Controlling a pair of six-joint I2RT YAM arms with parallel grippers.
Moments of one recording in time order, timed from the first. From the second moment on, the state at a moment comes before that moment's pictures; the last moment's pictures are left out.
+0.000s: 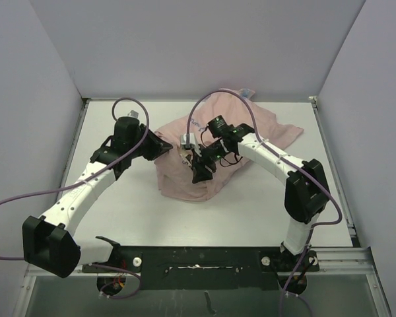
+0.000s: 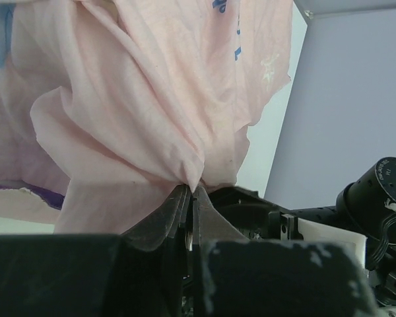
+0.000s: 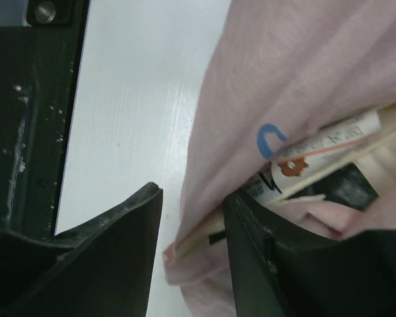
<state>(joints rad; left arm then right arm) -0.38 1.27 1.09 -0.39 0.18 -1.09 0.63 1.81 1.52 -0.81 -0.85 -0.74</state>
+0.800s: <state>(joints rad) -0.34 1.49 1.12 -0.44 0.10 -0.99 0.47 1.75 1.47 -0.67 -0.41 -0.53</state>
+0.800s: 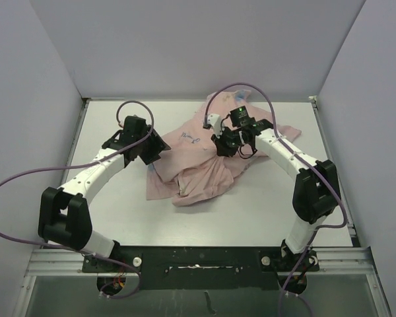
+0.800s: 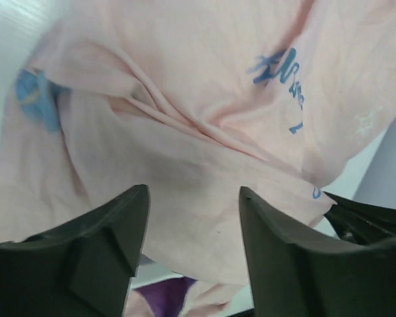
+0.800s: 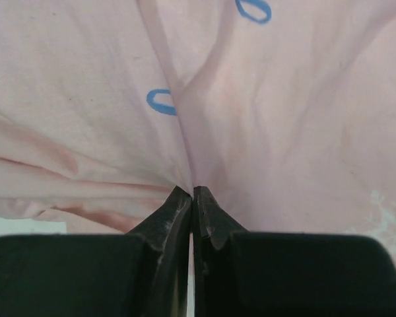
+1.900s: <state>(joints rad) -0.20 1.61 0.86 -0.01 0.44 -0.54 0.48 1.73 1.36 -1.01 -0.83 -1.37</state>
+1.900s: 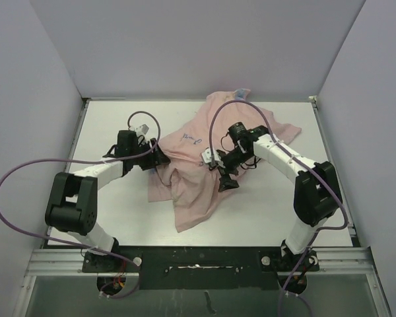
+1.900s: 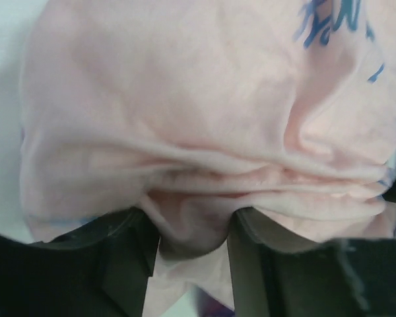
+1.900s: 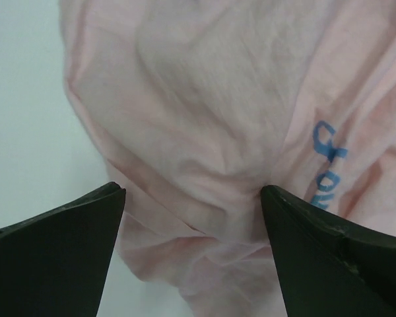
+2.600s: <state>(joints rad) -0.07 1.49 1.17 -0.49 0.26 -0.41 0.27 1.70 1.46 -0.86 -0.54 -0.98</state>
